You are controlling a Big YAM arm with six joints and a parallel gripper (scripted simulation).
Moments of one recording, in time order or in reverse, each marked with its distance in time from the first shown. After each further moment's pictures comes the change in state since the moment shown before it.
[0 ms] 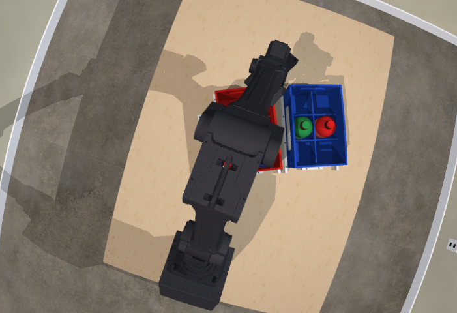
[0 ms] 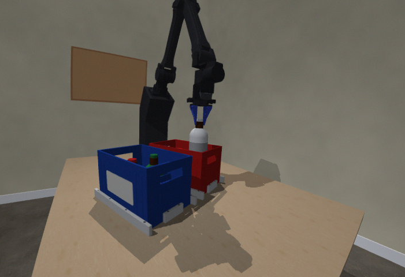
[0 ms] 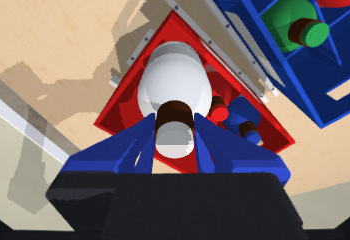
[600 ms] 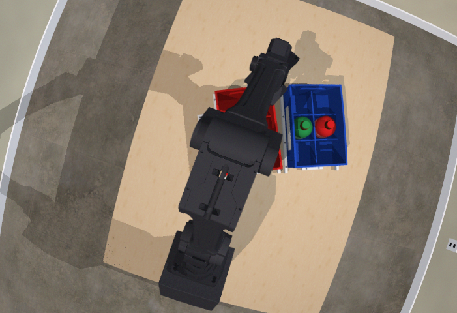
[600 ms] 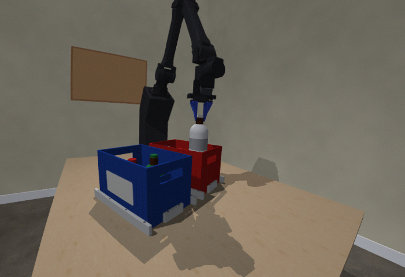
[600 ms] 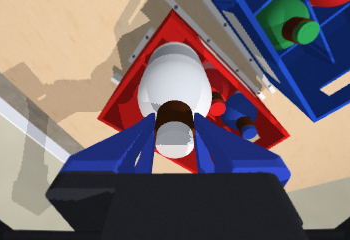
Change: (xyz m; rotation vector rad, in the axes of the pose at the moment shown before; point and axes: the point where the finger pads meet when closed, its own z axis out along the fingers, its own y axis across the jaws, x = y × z) arm 0.000 0.000 -0.016 0.001 0.002 0.000
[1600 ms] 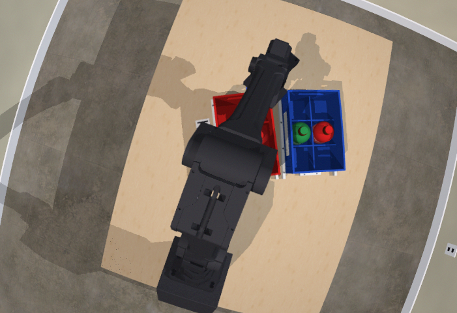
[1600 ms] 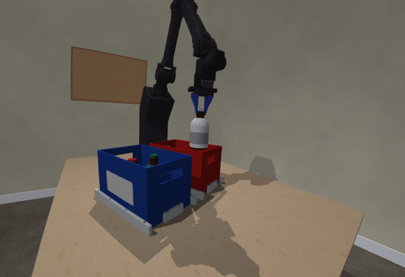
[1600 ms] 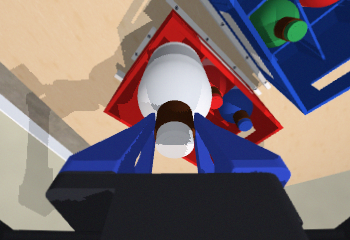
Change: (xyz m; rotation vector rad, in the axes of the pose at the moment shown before) arm -0.003 0.001 -0.024 0.001 0.003 0.001
